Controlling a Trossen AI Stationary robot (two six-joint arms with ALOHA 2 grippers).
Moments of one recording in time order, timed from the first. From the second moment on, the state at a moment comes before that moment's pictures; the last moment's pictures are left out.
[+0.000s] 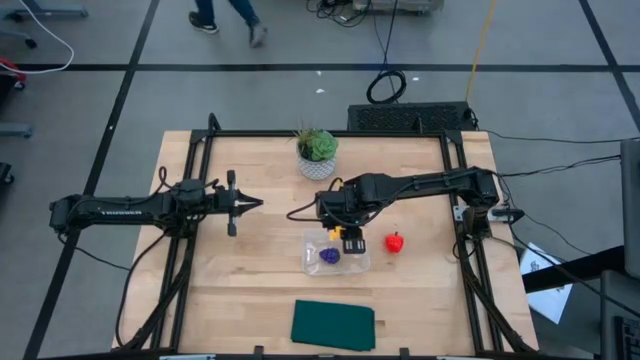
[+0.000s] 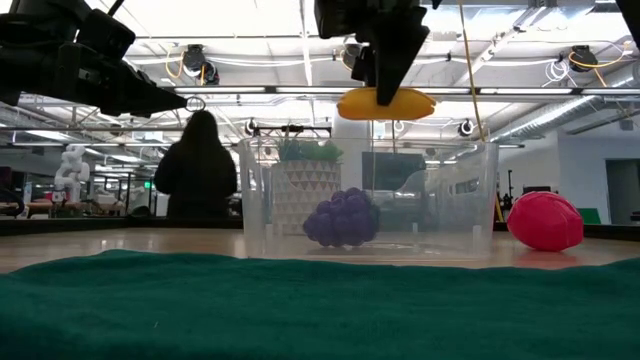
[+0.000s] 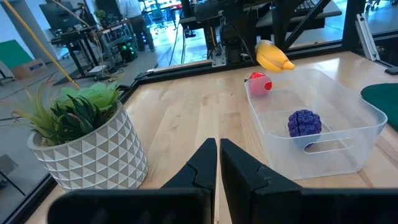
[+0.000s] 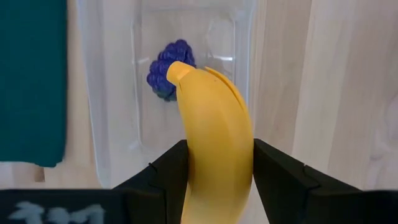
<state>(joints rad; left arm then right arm) 0.15 0.47 0.12 0.20 0.07 0.21 0.06 1.92 1.77 -1.23 -0.08 0.03</state>
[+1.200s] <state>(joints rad) 0.15 0.47 0.12 0.18 0.05 0.21 0.03 1.92 1.59 -1.03 -0.14 0.01</state>
